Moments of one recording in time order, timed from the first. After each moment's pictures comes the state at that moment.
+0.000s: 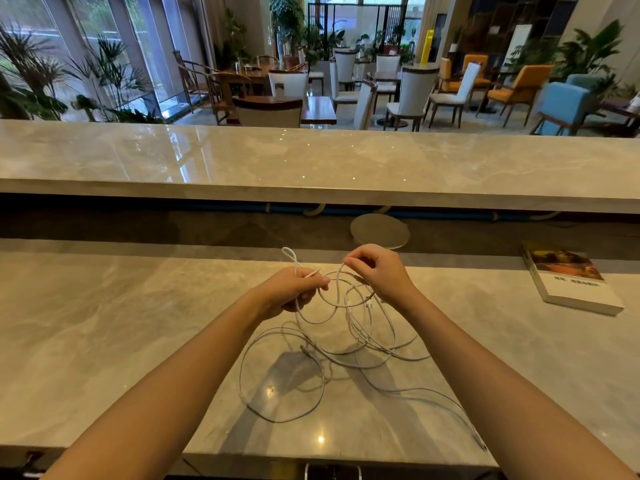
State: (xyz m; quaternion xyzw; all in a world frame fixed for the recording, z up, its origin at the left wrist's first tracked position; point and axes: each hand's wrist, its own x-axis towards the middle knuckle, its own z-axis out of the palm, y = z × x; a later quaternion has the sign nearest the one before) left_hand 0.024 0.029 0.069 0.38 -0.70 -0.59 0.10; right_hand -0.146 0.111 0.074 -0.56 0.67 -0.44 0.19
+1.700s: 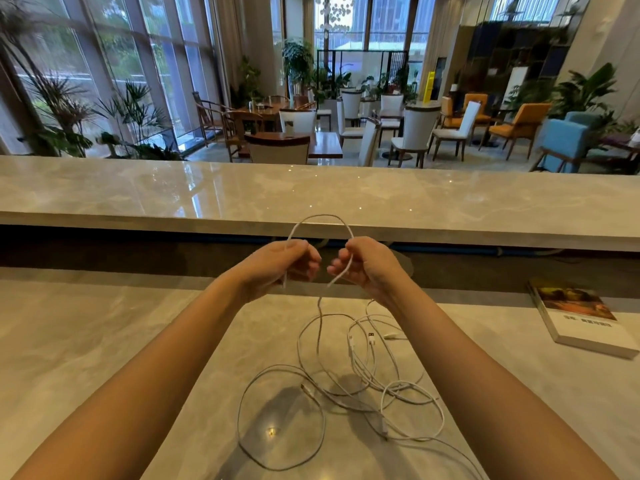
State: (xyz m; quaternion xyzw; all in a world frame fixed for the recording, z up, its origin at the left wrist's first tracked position) left_hand 0.037 0.014 0.164 0.31 -0.73 -0.57 0.20; right_hand -0.135 0.080 0.145 -0.33 0.47 -0.64 0.50
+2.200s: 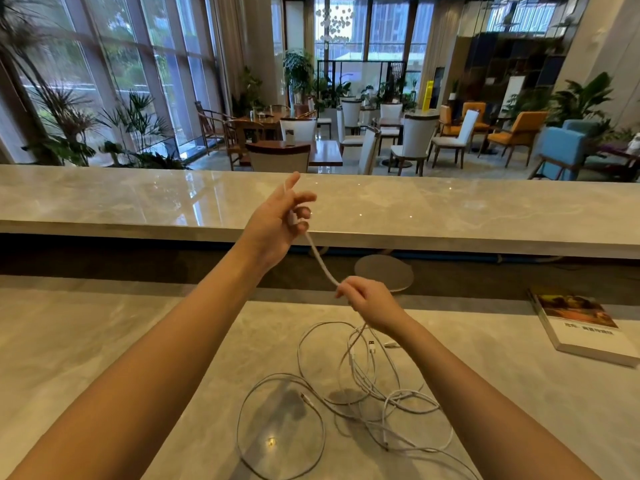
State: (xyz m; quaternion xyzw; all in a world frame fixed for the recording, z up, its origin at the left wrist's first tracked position) left_hand 0.012 -0.003 0.209 0.17 -0.50 -0.73 0.44; right_hand -0.144 0.097 0.108 -0.60 0.66 -0.37 0.26
